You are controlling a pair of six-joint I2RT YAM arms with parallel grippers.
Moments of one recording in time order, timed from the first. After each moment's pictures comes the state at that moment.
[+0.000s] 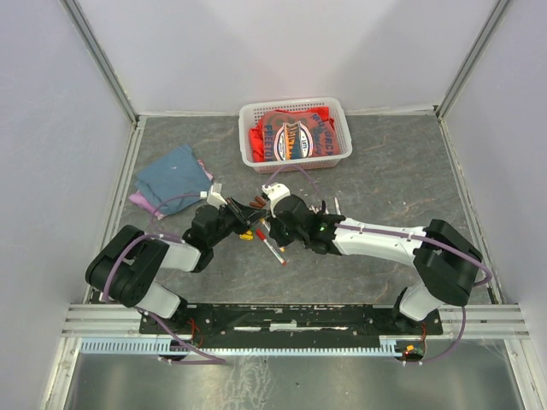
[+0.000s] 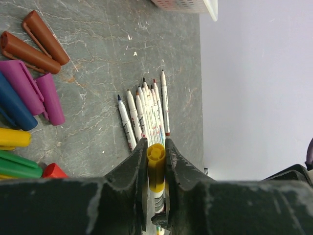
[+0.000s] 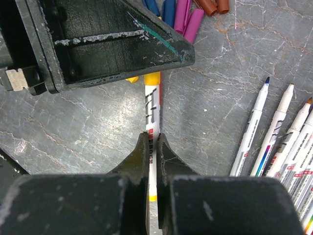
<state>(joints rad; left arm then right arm) -0.48 1.50 0.29 0.97 0.24 -1.15 1.01 1.58 0.96 -0.10 0.15 0.35</state>
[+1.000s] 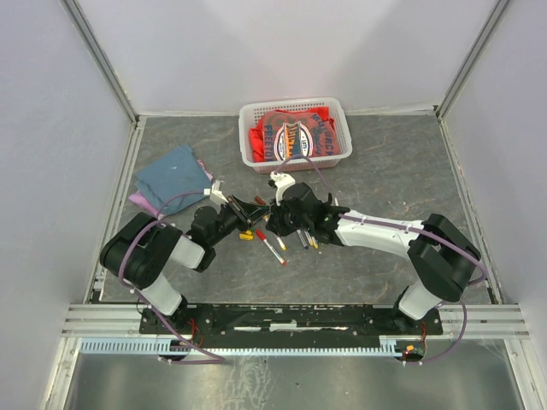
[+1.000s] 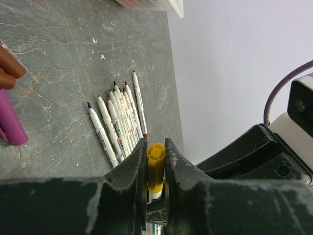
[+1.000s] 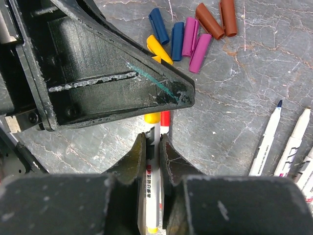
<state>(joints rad) -0.48 1.64 0.29 1.26 0.33 -1.22 0.90 1.60 0.95 0.02 -0.03 0.42</state>
